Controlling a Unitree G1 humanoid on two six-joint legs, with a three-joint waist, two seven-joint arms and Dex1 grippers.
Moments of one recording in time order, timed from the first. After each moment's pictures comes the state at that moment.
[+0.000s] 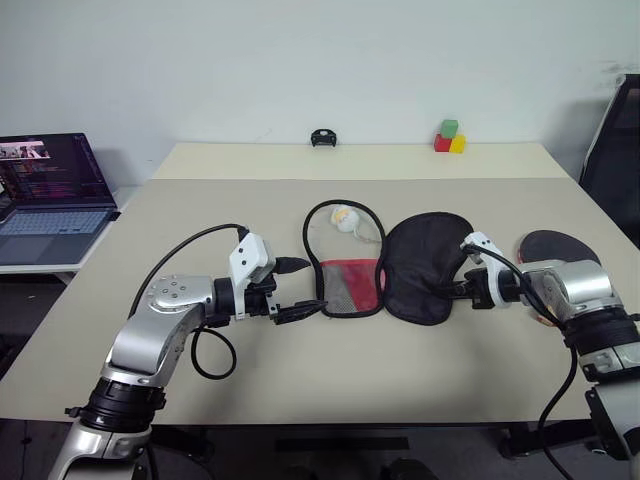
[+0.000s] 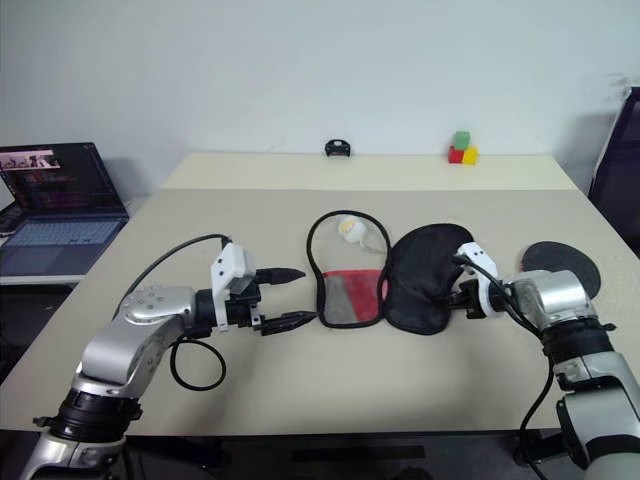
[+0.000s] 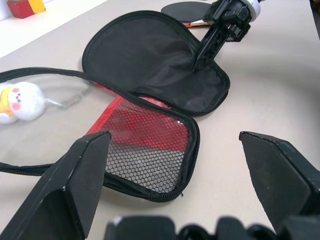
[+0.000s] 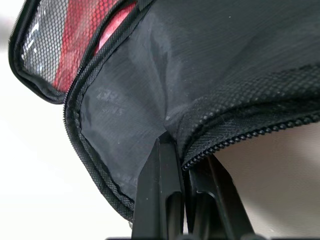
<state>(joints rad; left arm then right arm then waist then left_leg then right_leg) -0.42 0.65 -0.04 -0.14 -0.39 0.43 -1.04 -0.82 -0.71 0.22 0.47 0.36 0.95 0.99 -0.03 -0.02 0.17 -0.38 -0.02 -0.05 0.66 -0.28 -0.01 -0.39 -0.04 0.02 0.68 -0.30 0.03</state>
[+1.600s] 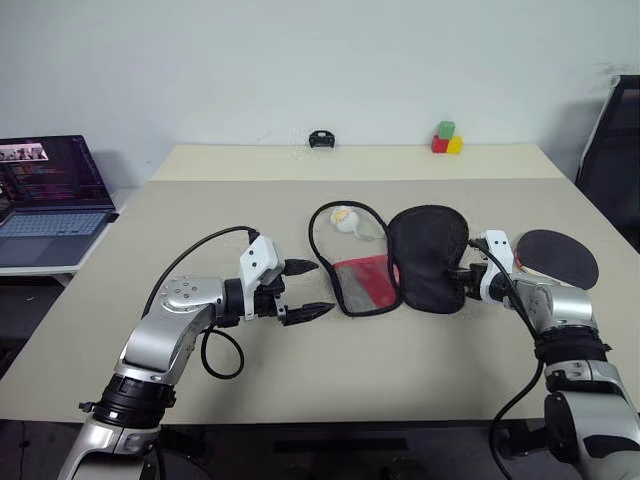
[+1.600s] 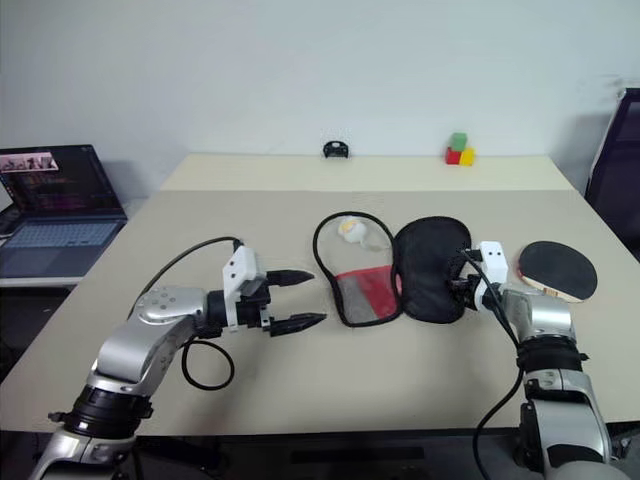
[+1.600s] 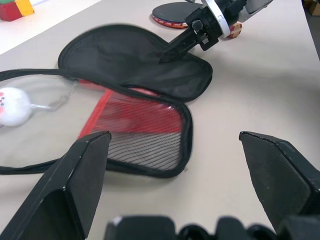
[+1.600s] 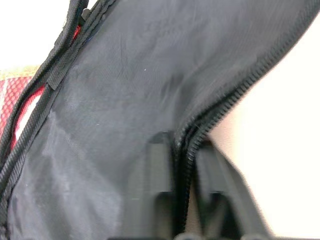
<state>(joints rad) -0.45 0.62 -0.08 -0.11 -0.37 0.41 -1.04 -0.72 -0.47 -0.16 0.53 0.26 0.77 0.60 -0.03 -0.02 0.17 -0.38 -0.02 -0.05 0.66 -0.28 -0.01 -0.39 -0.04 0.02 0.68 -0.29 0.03</state>
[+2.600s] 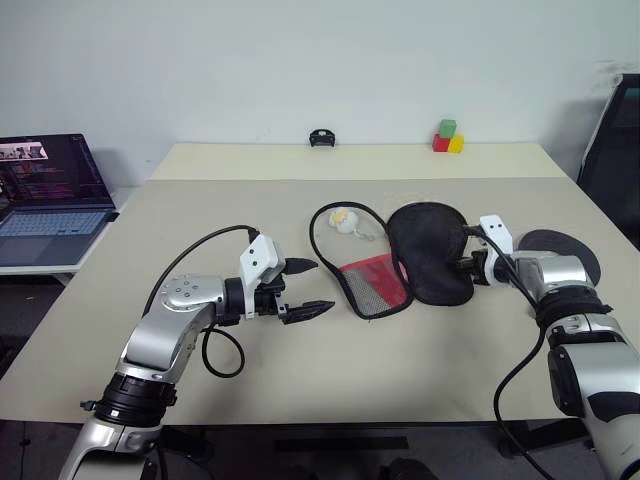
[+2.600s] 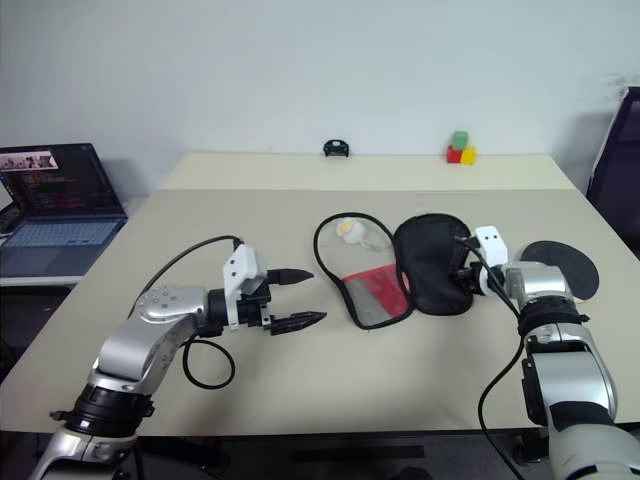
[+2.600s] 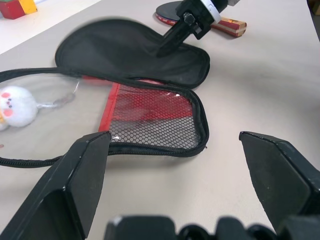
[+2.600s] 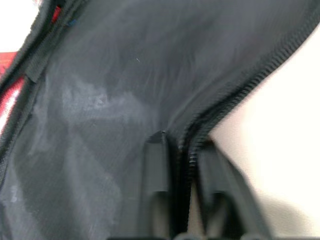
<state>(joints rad) -0.45 0.62 -0.08 -0.10 -0.36 0.40 -1.03 -0.98 -0.54 -0.02 0.94 0.11 0.61 0.74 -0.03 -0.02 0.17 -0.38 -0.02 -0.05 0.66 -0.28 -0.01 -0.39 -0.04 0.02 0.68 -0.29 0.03</state>
